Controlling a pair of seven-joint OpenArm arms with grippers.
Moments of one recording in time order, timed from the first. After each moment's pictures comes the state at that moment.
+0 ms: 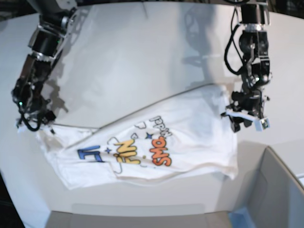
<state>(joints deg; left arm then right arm) 0.7 -16.3 -6.2 93.1 -30.6 9.0 30.1 16.6 11.1 26.0 76.5 26.3 -16.1 -57.6</state>
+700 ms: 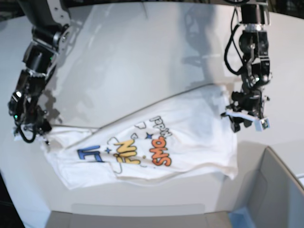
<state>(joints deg) 0.6 -16.3 -6.2 93.1 -30.6 9.0 30.1 25.4 13.7 26.2 63.2 27.7 -15.7 -53.7</state>
